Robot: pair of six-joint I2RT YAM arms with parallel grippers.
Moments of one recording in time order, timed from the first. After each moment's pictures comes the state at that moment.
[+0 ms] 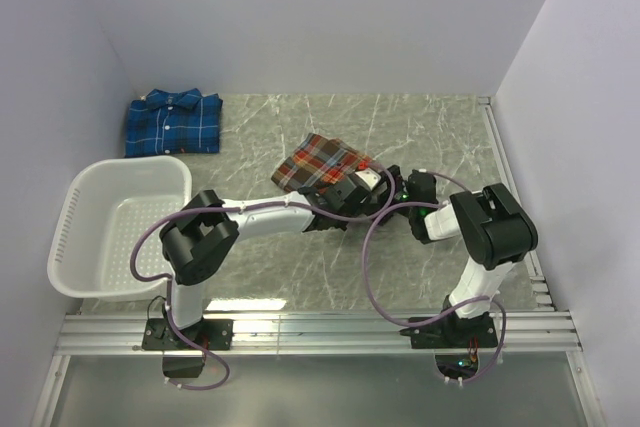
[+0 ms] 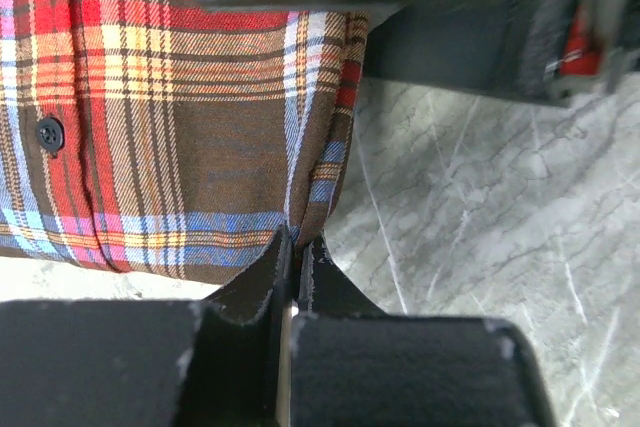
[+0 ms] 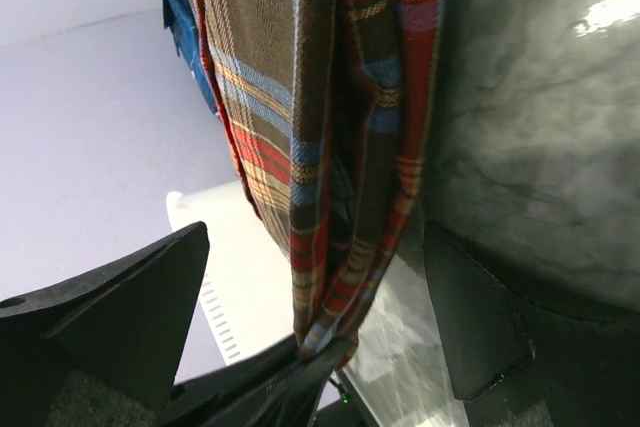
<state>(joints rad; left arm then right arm) -1.00 1.90 1.31 -0.30 -0.34 -0.18 0.24 1.77 0.49 0.79 -0.44 1.39</state>
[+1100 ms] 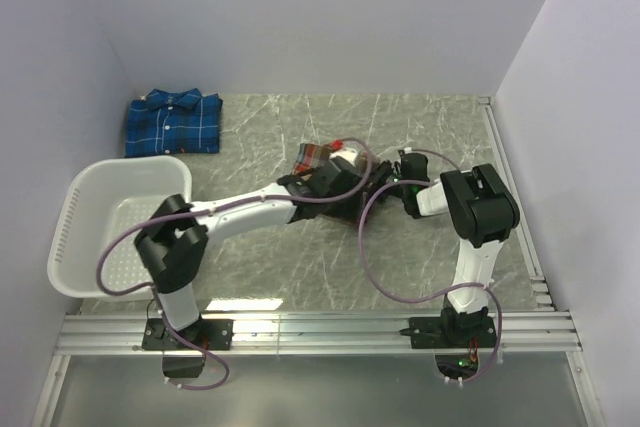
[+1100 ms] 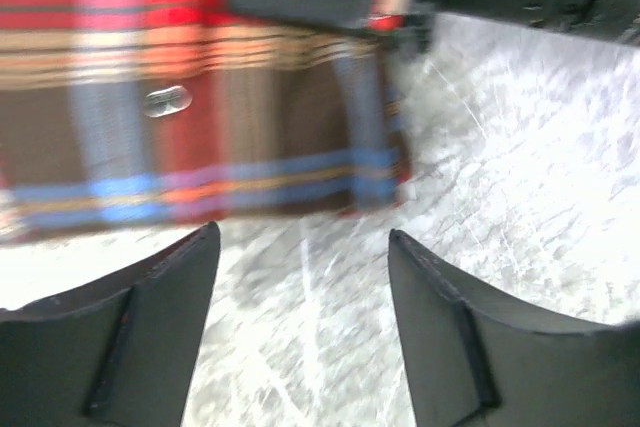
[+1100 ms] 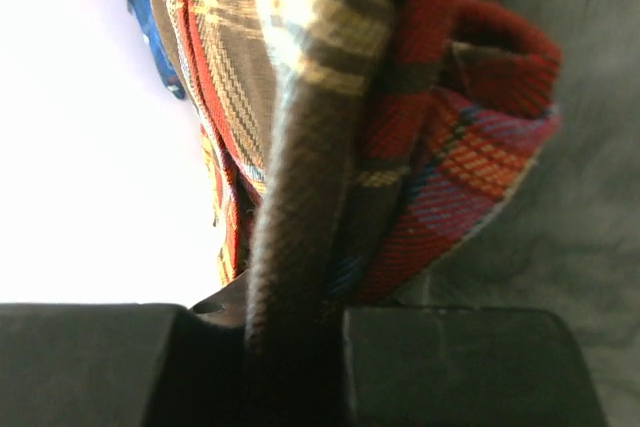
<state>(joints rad) -0.96 1.80 1.33 -0.33 -0.23 -0.52 0.23 1.96 0.74 0.71 -0.54 1.17</state>
